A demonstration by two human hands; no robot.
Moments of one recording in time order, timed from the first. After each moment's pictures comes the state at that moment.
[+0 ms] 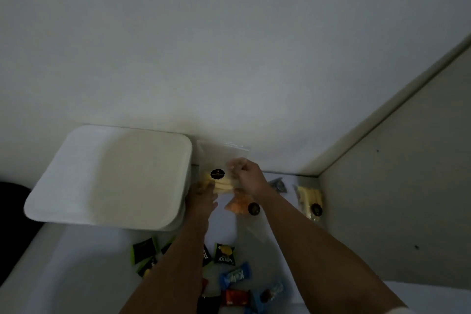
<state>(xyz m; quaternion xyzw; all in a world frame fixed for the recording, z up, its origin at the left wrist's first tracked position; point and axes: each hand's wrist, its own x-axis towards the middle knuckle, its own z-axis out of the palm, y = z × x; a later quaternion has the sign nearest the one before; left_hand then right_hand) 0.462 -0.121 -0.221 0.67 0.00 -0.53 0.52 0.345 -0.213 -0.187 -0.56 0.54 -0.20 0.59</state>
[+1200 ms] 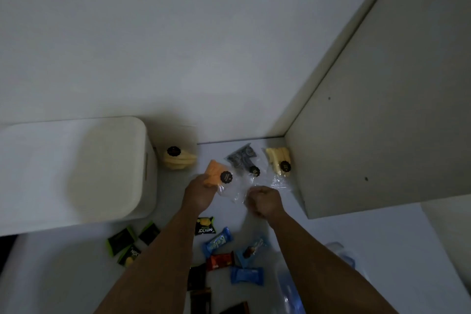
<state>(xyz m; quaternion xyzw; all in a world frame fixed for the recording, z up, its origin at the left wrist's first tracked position) 0.411 -0.110 -0.254 0.75 -0.46 -0.45 0.17 0.204 -0.112 -0.261 -0.31 0.75 -0.18 0.56</state>
